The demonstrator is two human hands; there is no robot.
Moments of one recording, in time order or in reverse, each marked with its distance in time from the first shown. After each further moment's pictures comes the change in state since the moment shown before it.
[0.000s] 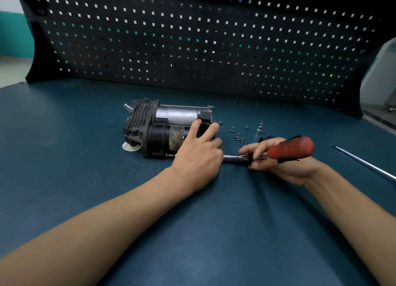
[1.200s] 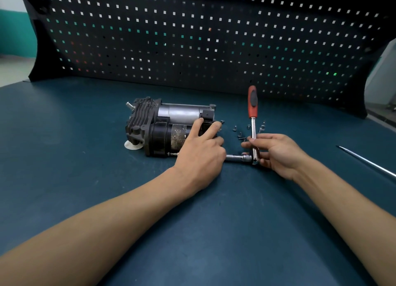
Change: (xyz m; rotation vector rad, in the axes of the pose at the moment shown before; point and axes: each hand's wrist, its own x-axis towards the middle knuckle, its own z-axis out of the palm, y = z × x) left_hand 0.001 0.002 0.000 -0.078 0.035 -0.052; right_hand 0.026 -0.003 0.012 0.072 0.379 0.253
